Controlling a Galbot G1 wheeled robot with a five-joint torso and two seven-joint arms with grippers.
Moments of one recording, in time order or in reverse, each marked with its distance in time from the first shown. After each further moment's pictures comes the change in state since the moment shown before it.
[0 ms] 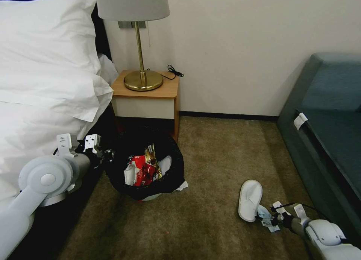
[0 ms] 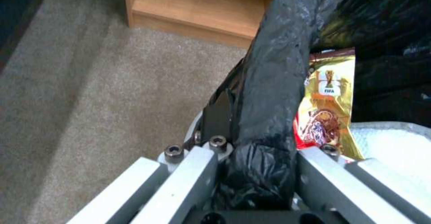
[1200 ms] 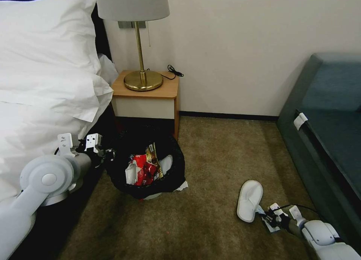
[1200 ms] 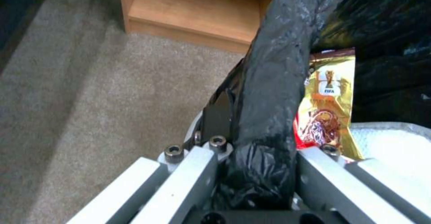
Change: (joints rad) left arm -0.009 -0.003 0.000 -0.009 0.007 0.000 0.006; right arm 0.036 0.021 -0.037 -0.027 -0.106 0.039 0.020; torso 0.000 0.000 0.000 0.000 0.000
